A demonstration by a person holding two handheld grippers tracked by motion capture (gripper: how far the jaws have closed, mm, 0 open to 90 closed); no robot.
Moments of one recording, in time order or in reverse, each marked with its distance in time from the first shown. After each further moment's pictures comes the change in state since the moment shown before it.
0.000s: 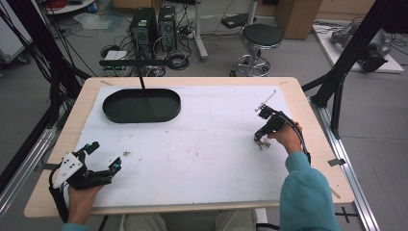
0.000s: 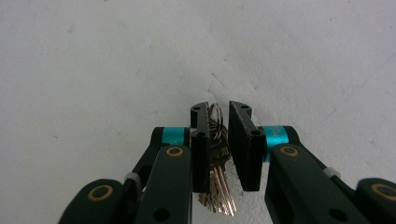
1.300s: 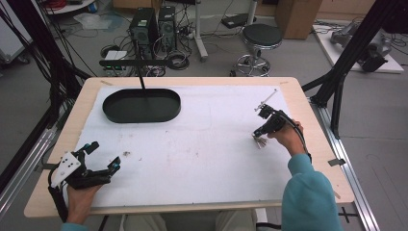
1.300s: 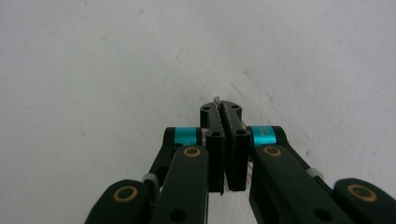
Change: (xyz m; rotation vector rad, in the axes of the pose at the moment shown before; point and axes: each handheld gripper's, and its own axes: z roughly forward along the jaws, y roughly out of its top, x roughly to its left) left arm 0.004 0.000 0.000 -0.002 -0.009 -0.036; right arm 0.013 0.001 -0.014 -0.071 0.025 -0.042
